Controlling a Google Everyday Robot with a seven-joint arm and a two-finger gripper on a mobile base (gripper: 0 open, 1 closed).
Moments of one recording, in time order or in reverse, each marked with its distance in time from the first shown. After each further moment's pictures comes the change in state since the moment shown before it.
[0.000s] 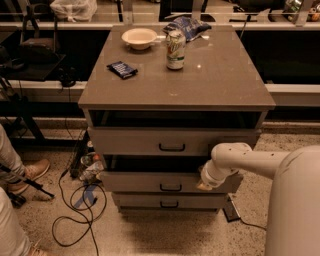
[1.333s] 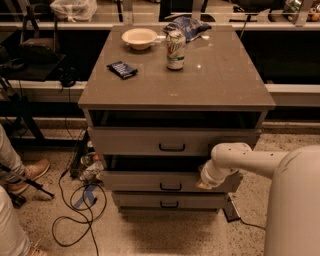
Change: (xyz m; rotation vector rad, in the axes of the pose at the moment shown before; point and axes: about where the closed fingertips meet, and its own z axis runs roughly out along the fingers) arm 0.001 0.000 0.004 0.000 0.000 0.000
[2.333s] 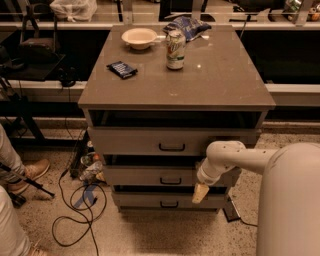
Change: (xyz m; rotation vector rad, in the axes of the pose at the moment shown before) arm -0.015 -0.009 0.011 -0.021 -0.009 -0.046
